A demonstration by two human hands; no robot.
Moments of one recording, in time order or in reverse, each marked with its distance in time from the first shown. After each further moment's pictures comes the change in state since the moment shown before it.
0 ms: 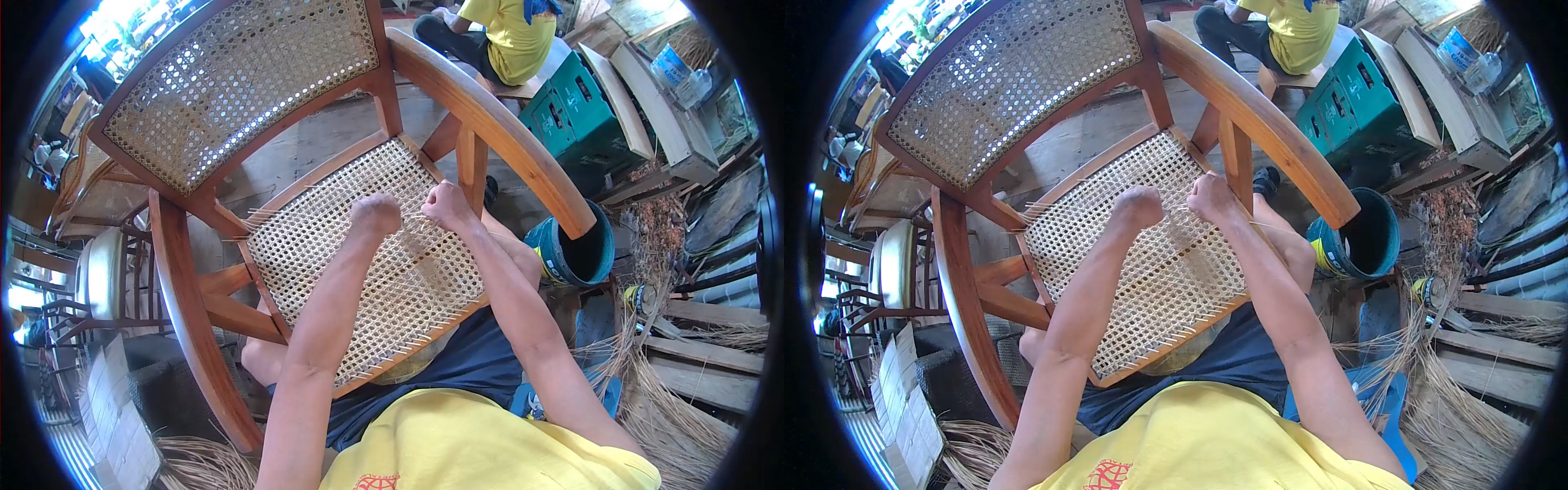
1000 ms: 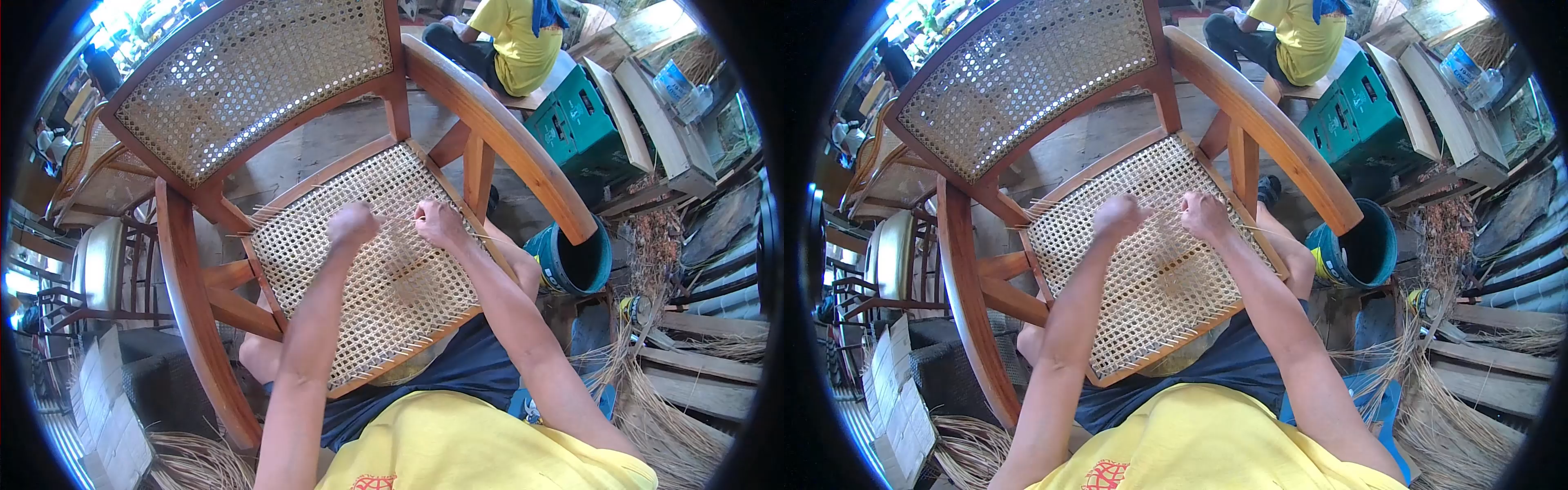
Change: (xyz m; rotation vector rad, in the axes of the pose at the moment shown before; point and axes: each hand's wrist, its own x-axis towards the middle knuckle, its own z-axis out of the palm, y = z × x) left_hand -0.025 -0.043 0.002 -0.260 -0.035 -0.275; right_hand -0.023 -0.036 0.008 -0.053 -0.157 0.086
